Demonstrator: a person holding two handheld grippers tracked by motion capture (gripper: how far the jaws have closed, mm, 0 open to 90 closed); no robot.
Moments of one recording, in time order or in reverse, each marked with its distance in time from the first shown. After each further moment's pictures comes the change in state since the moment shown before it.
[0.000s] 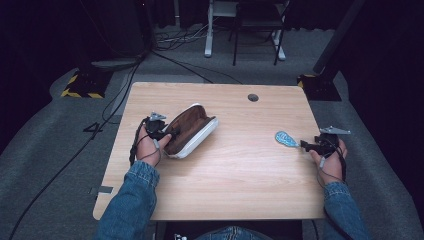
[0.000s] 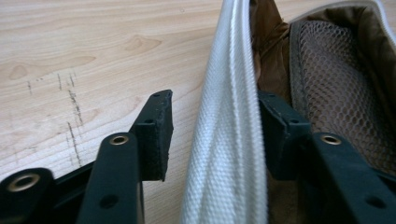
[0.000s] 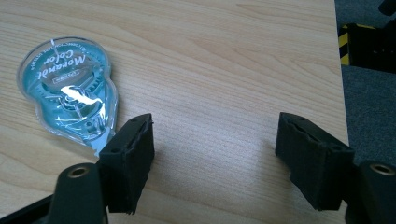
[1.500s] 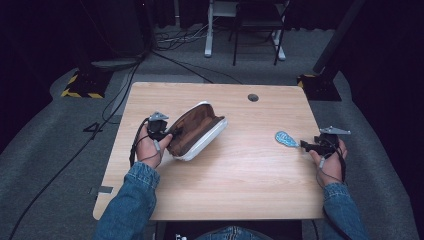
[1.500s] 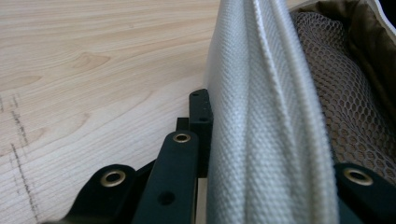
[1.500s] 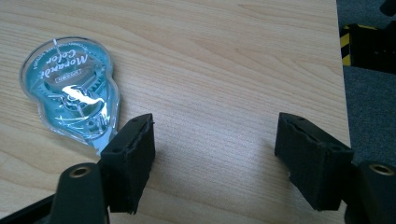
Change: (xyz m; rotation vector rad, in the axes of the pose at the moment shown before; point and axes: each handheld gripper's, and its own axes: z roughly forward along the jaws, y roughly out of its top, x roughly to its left) left arm -0.024 0.011 -0.023 -0.031 -0.139 0.041; right arm 0.000 0.000 0.000 -0.001 0.005 -0.001
